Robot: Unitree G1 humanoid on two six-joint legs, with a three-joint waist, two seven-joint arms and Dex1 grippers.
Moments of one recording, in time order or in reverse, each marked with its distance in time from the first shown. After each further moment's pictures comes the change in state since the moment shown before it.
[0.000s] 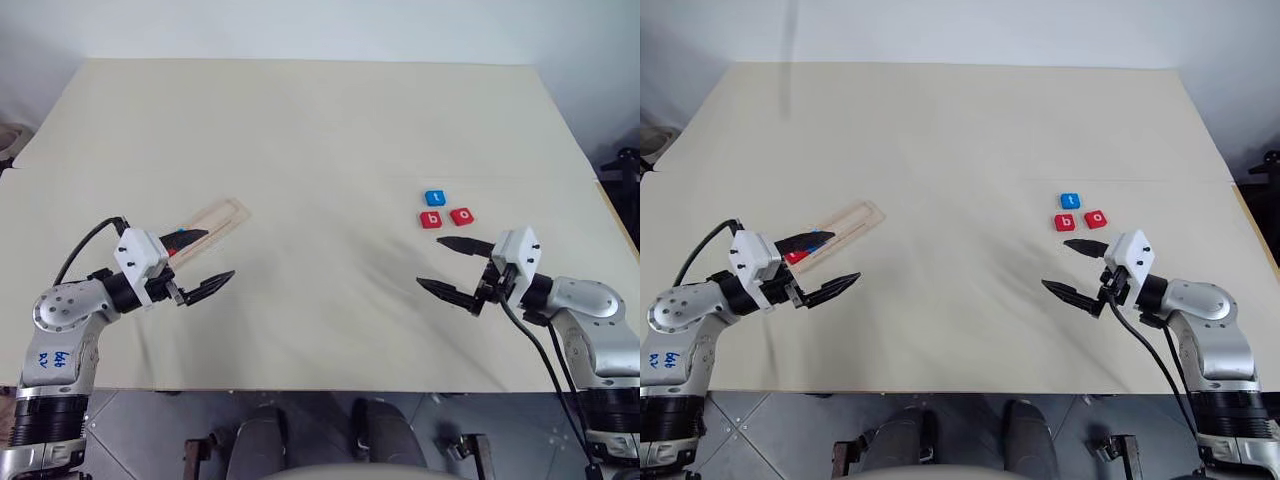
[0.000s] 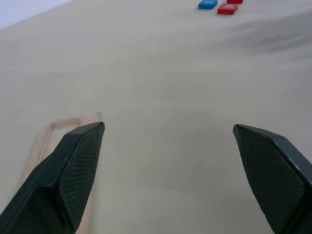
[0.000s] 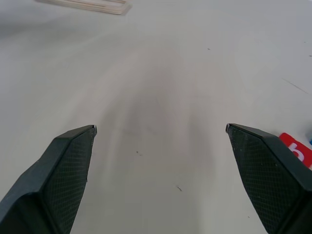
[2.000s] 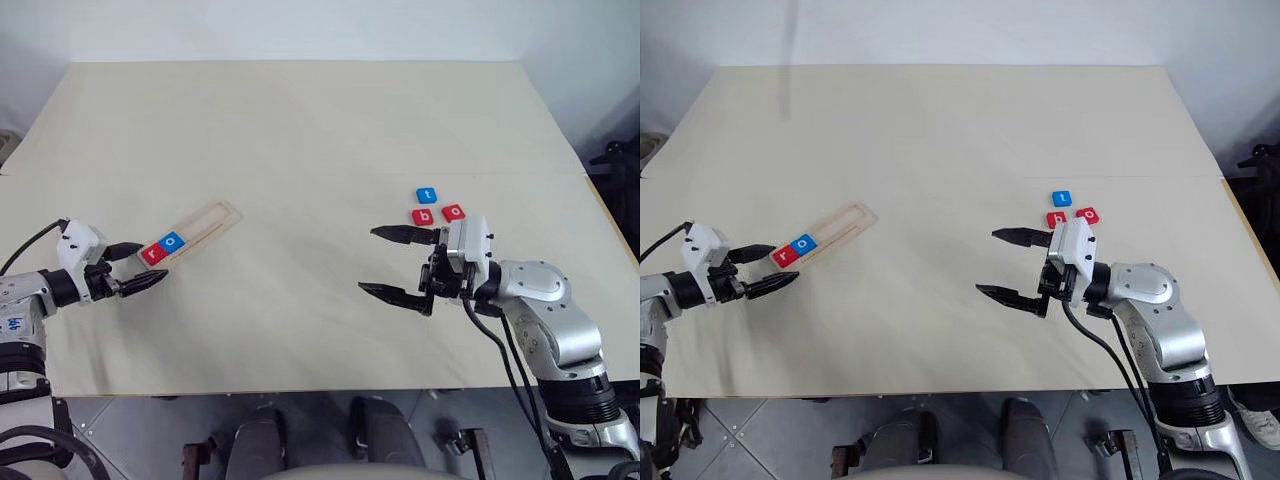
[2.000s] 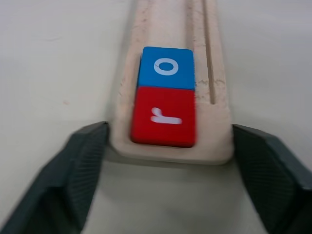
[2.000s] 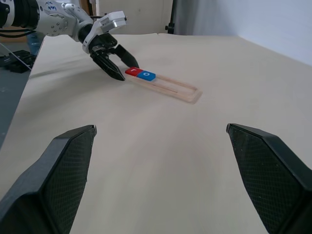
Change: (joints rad) left arm -0.360 0.173 -0.011 0.928 0.155 -0.169 -0.229; right arm -0.087 0.107 0.137 -0.285 0.102 0.129 -0.010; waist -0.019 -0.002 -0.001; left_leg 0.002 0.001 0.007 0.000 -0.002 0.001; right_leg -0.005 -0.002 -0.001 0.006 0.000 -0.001
